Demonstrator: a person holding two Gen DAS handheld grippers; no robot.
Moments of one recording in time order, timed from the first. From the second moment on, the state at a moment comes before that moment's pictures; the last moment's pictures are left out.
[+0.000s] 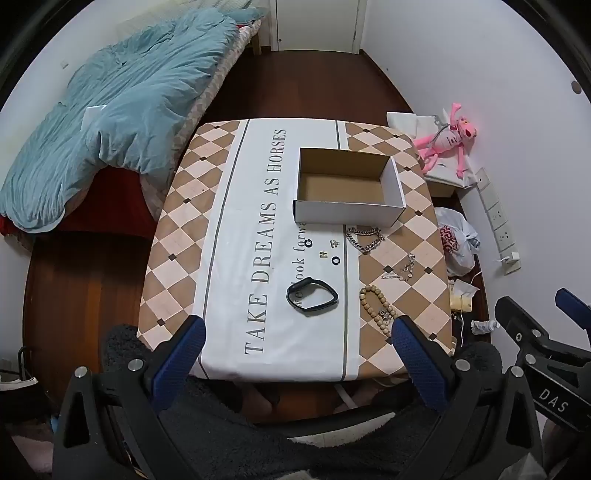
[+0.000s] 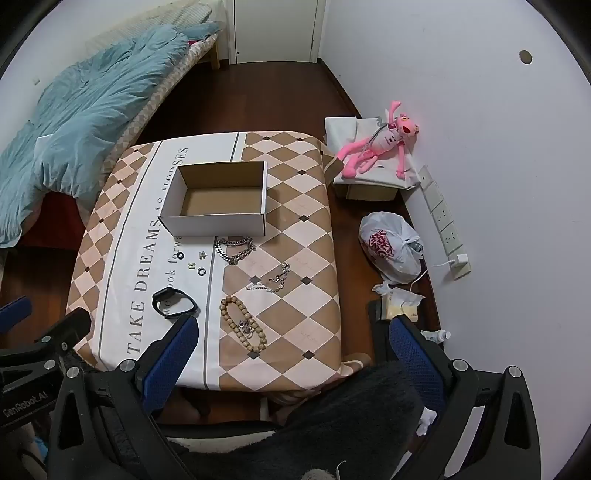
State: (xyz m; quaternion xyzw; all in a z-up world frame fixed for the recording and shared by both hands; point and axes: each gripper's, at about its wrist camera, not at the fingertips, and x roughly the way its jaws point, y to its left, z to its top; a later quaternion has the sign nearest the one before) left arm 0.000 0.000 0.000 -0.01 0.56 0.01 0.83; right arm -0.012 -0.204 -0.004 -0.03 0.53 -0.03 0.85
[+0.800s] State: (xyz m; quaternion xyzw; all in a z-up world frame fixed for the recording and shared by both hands) left arm 0.002 0.001 0.011 -0.01 0.56 0.01 0.83; right arm -0.014 -0.205 -0.003 -0.02 0.53 -0.03 0.85
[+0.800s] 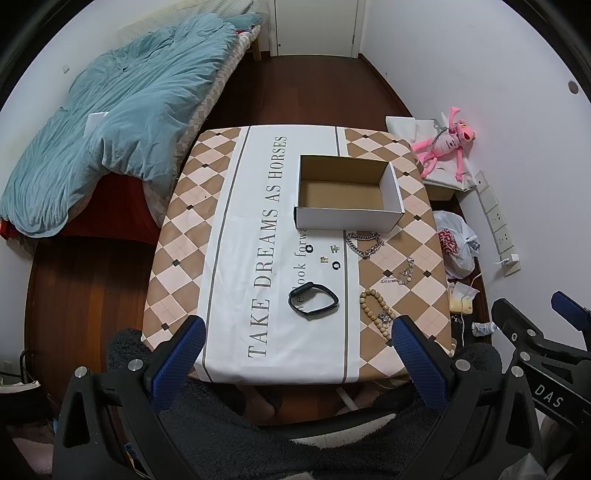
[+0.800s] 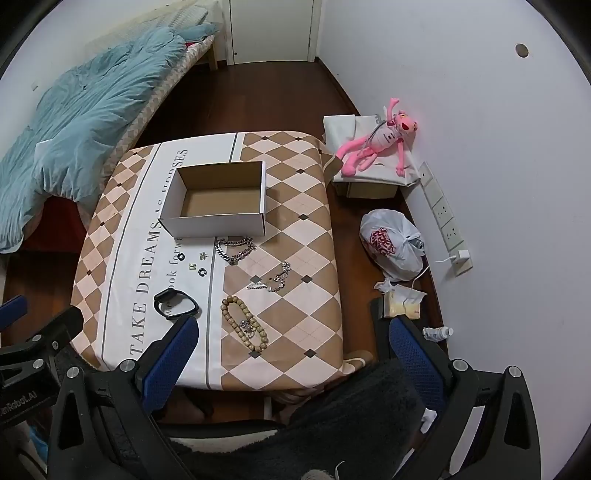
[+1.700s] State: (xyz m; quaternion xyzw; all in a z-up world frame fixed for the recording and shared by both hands) left arm 0.002 -0.001 0.013 -0.01 0.55 0.01 0.83; right arm -0.014 -0.205 0.007 -0.02 0.52 -0.03 0.85
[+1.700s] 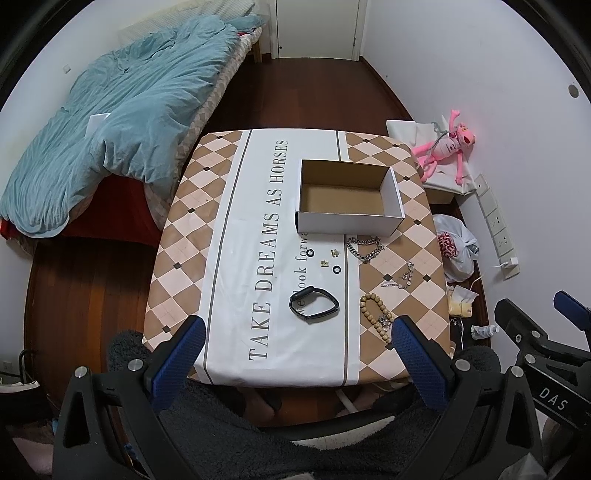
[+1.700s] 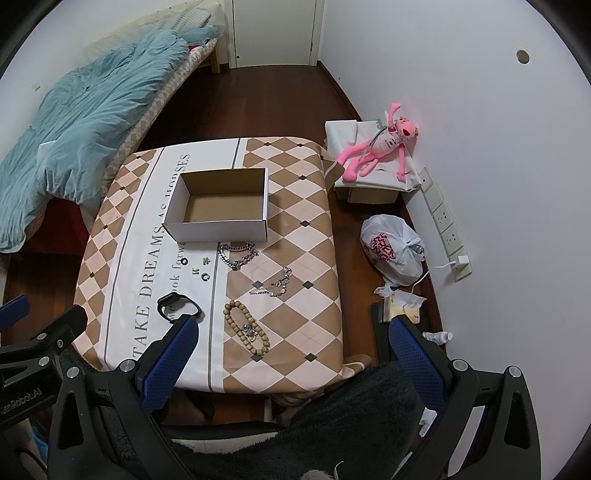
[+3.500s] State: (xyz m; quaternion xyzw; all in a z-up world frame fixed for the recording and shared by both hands) left arm 0.018 -0.004 0.019 -0.01 0.54 0.01 0.84; right arm 0.000 -0.211 0.009 -0.01 0.53 -0.03 0.85
